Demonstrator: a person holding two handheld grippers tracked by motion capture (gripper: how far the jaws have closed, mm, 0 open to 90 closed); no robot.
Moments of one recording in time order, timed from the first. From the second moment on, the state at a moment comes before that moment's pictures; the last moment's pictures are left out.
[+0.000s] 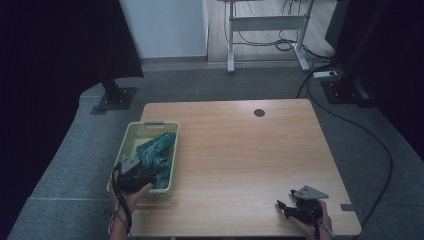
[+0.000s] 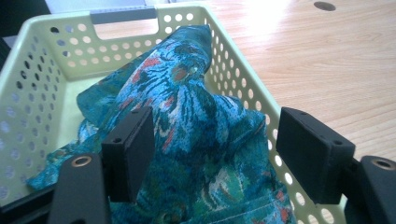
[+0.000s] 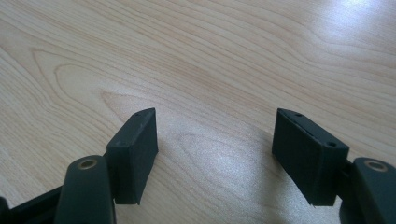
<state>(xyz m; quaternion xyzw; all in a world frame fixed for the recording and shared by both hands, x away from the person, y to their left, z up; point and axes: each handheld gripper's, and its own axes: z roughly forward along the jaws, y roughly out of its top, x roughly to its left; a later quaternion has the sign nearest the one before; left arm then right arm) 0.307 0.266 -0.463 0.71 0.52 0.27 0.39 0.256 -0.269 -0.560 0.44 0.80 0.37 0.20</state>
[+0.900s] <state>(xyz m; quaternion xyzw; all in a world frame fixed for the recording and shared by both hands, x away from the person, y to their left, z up) 0.338 0.271 -0.463 0.70 0.55 0.26 0.37 0.255 -0.269 -0.560 0.44 0.79 0.37 0.20</state>
